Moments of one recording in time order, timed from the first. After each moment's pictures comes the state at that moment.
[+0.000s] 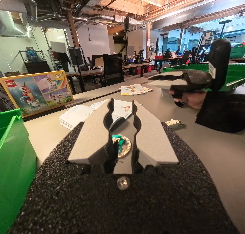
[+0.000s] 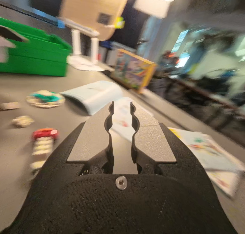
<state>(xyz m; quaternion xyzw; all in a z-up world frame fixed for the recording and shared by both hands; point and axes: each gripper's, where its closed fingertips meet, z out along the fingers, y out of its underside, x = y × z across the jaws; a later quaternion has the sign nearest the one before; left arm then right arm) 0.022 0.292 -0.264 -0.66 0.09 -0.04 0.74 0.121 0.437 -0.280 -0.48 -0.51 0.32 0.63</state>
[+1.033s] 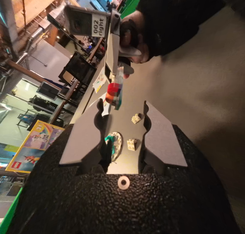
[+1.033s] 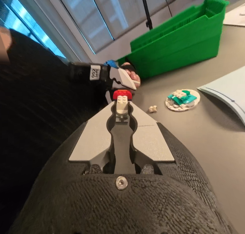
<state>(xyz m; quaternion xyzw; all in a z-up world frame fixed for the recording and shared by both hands) 0.098 0.275 -0.312 -0.63 0.45 0.11 0.62 0.107 0.283 -0.283 -0.43 -0.60 0.67 0.07</state>
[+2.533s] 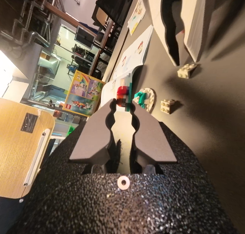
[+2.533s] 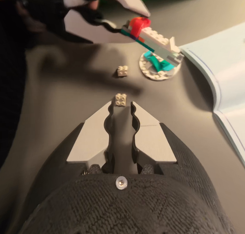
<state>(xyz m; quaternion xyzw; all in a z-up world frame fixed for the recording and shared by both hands) 0.011 0.288 -0.323 -0.70 0.35 0.34 0.53 0.090 0.289 -0.370 -0.48 -0.77 0.38 0.16</state>
